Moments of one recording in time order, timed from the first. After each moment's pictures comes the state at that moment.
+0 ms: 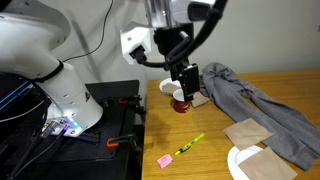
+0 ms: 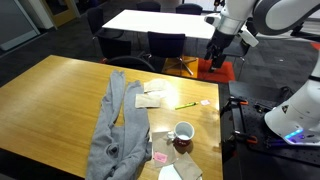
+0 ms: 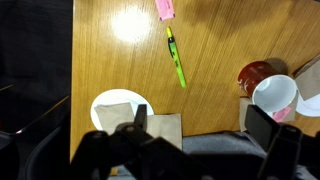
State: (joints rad) arm -0.05 -0.44 -0.25 -2.78 -0.13 2.50 -0.43
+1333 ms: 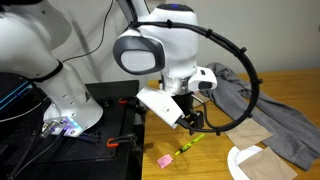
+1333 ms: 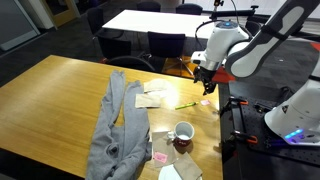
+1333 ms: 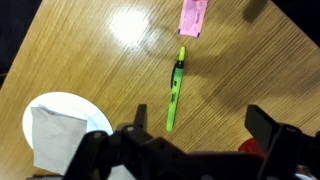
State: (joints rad) arm -0.08 0.08 -0.19 -2.78 -0.10 2.95 -0.84
